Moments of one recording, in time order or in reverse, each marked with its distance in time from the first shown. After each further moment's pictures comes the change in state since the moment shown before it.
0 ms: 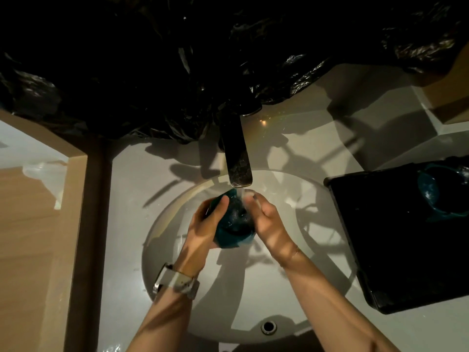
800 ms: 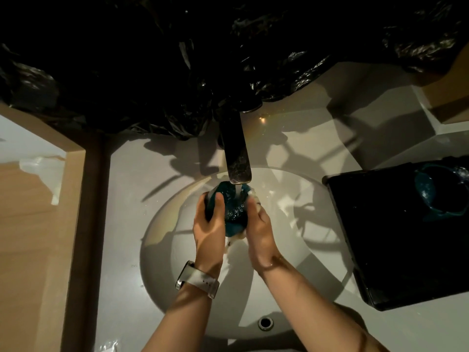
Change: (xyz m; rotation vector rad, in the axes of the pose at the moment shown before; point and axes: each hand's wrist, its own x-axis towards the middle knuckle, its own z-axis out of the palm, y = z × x) left_hand -0.002 -0.021 0.023 -0.067 0.191 0.317; right_hand -0.014 0.014 0.027 0.260 0.162 0.079
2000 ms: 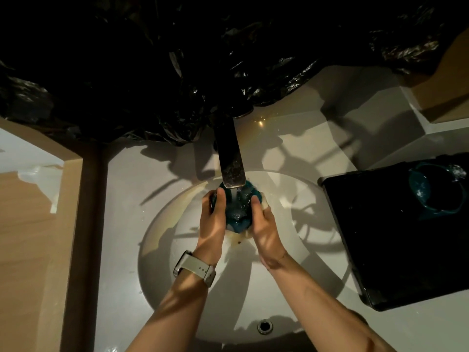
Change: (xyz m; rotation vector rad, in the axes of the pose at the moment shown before) left_hand 0.030 -0.009 0.012 0.009 -0.153 -0.214; right_hand 0.012 -0.007 -0.021 -0.050 -0.026 -0.038
